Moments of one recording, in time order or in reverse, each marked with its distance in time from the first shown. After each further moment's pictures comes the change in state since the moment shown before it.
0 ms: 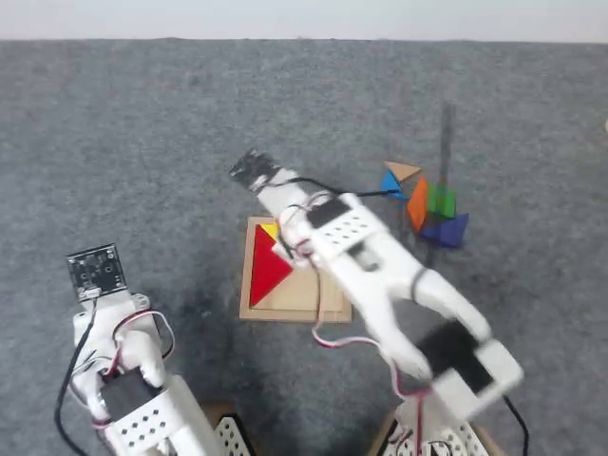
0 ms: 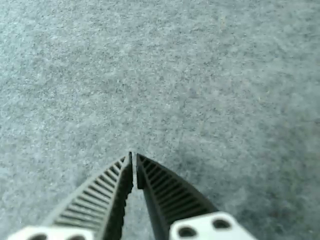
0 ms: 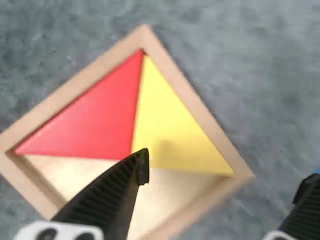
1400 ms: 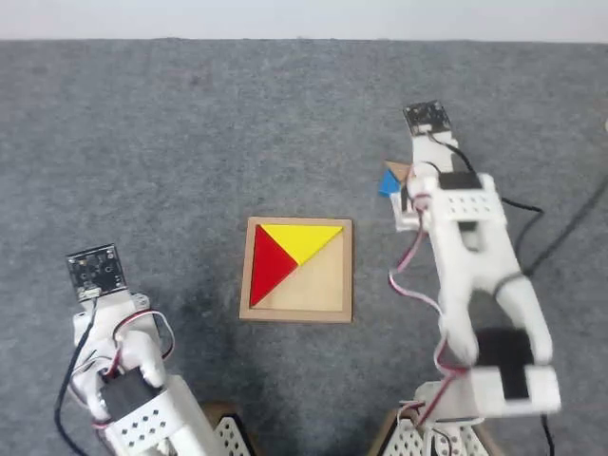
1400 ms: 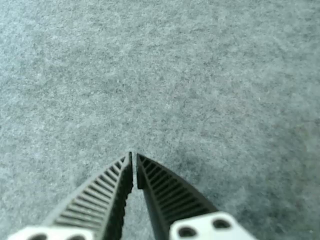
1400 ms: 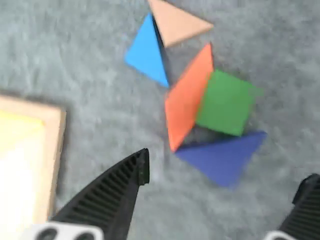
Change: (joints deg) left arm 0.0 0.0 0.1 0.0 0.0; right arm 28.7 3.0 -4.6 5.5 -12.8
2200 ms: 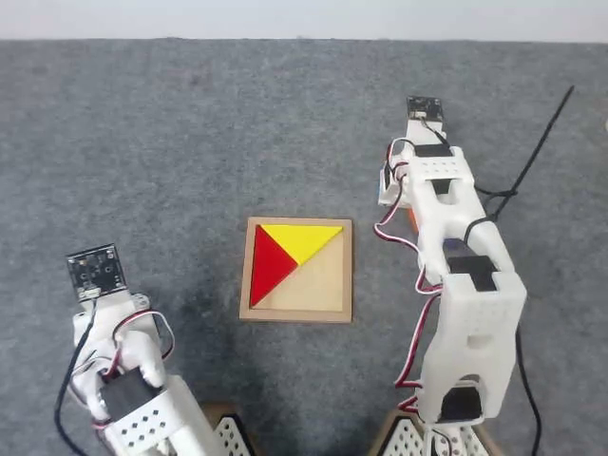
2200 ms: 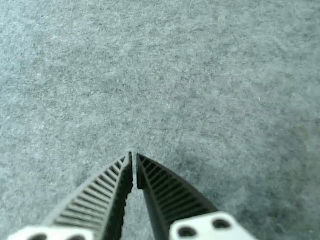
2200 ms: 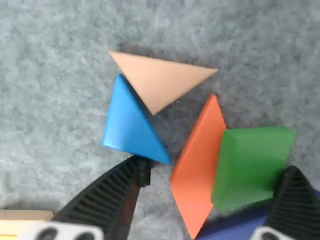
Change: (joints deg) left arm 0.0 0.0 0.0 0.0 0.0; right arm -0.3 28.3 -23.9 -0.3 -12.7
